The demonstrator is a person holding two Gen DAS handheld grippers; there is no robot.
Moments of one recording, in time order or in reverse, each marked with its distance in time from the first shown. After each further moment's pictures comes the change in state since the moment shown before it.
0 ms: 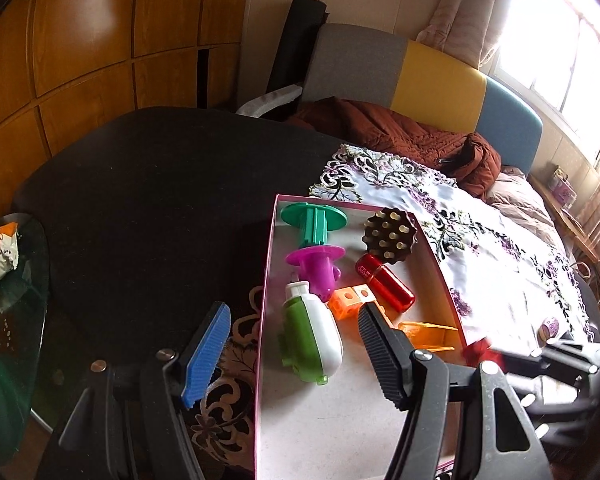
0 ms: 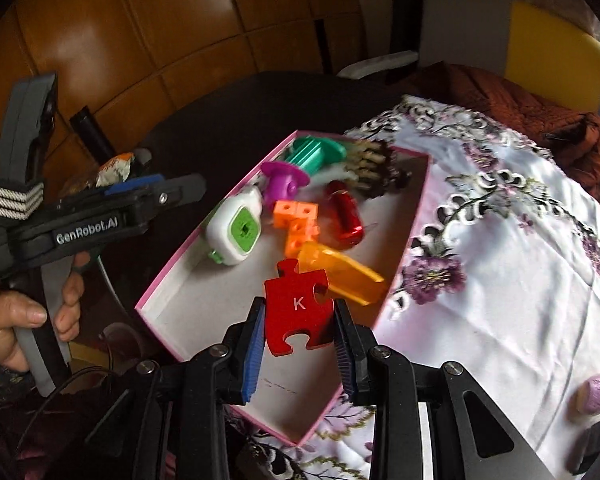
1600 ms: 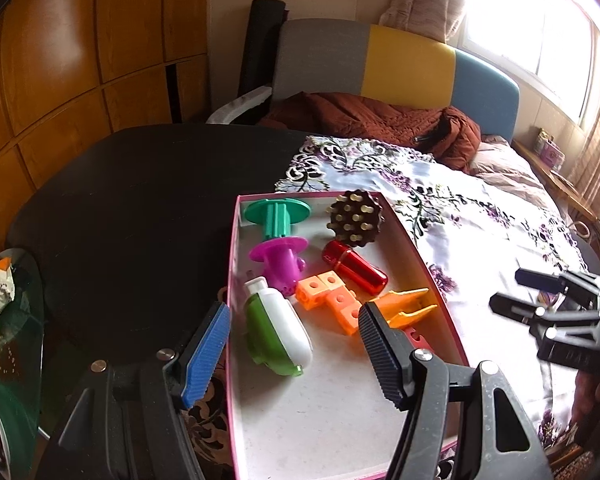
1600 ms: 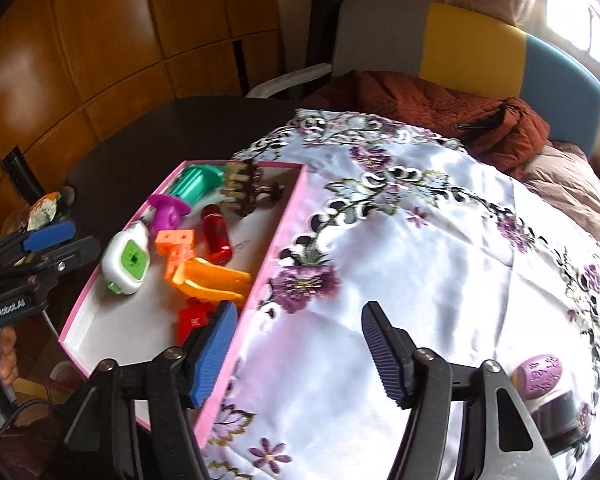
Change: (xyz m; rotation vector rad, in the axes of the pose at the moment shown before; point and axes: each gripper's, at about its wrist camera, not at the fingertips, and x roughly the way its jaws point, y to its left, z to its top) left arm -0.001 -0.038 -0.009 0.141 0.003 -0.008; right arm -0.029 -0.072 -0.004 0.147 -0.096 -0.257
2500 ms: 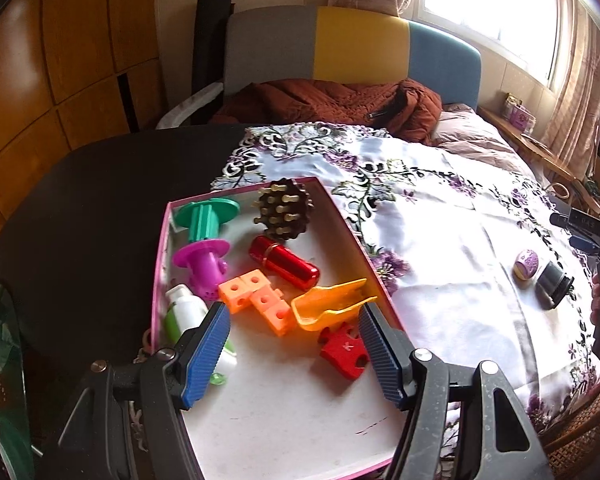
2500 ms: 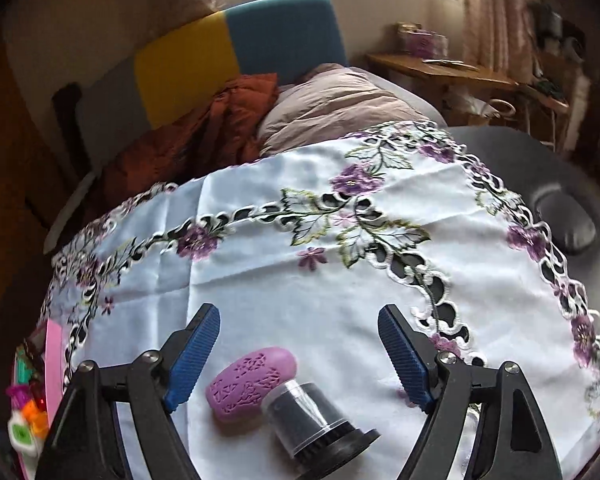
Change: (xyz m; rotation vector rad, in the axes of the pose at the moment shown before) left arm 0.011 -0.059 0.005 0.124 0.044 -0.084; right arm -0.073 -0.252 -0.064 0.725 -0.145 -0.439
